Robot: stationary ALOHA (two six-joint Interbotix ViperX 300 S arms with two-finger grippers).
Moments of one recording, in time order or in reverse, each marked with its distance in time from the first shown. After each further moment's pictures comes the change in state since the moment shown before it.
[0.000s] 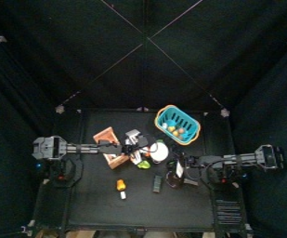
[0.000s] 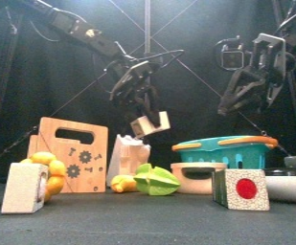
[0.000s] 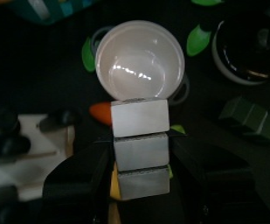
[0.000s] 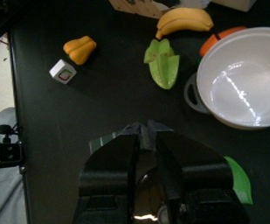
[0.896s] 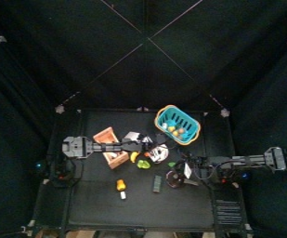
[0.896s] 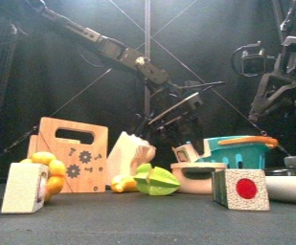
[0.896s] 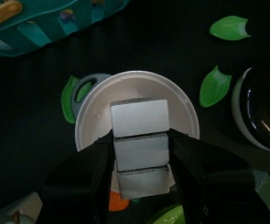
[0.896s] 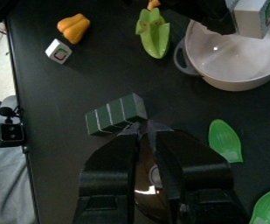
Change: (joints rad) left arm 0.032 0.199 -0.192 -0.083 0.034 0.058; right arm 0.000 -0.041 0.040 -0.008 0.009 0.000
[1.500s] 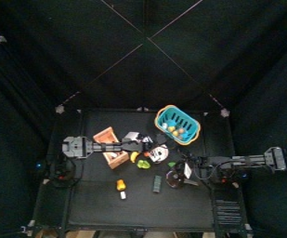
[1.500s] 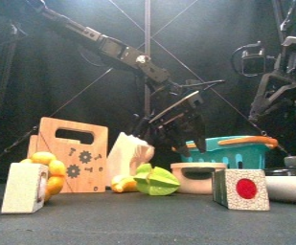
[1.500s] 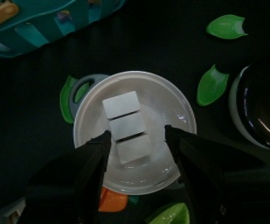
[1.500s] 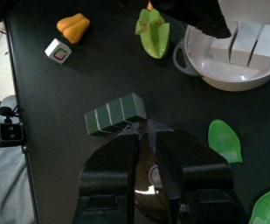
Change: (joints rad) left arm 0.000 -0.035 -0.006 0.020 -0.015 0.000; right arm -0.002 0.000 0.000 -0.003 0.000 0.000
